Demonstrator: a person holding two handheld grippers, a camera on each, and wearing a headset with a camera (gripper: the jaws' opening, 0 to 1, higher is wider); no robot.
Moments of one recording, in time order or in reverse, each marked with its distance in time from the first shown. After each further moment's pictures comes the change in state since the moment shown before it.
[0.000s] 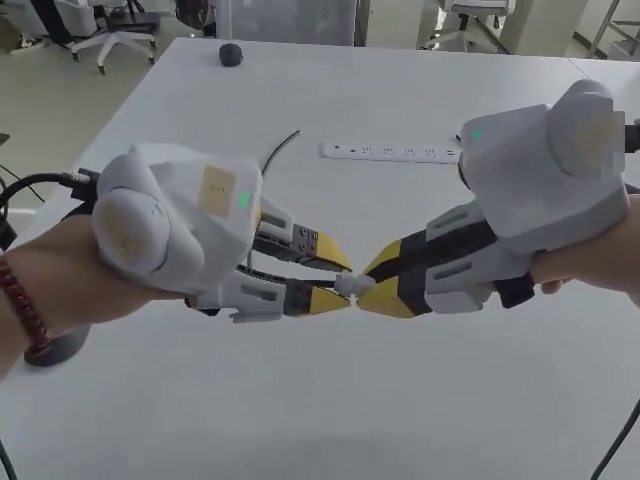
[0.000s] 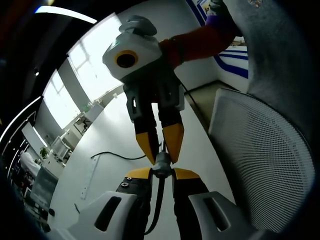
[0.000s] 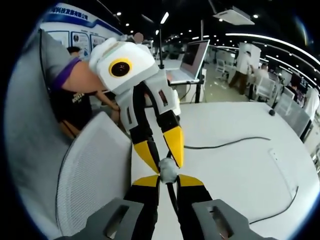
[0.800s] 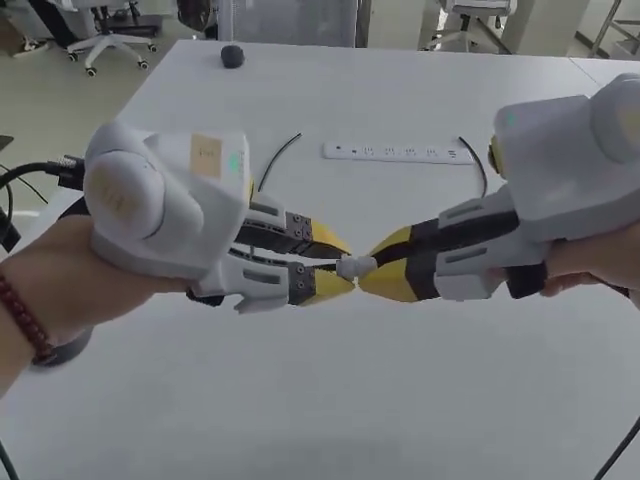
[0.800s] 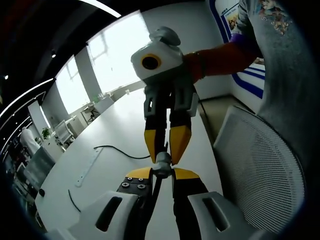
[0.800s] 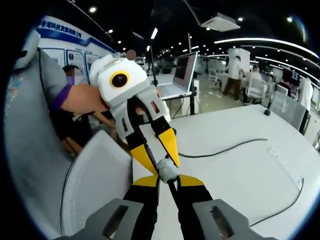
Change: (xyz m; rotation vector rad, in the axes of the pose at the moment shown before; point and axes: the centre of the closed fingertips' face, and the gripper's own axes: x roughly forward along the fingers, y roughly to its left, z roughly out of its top) left arm -0.005 0.008 0.011 -0.166 -0.032 0.051; right arm -0.013 -0.004 0.010 0.092 -0.135 -0.004
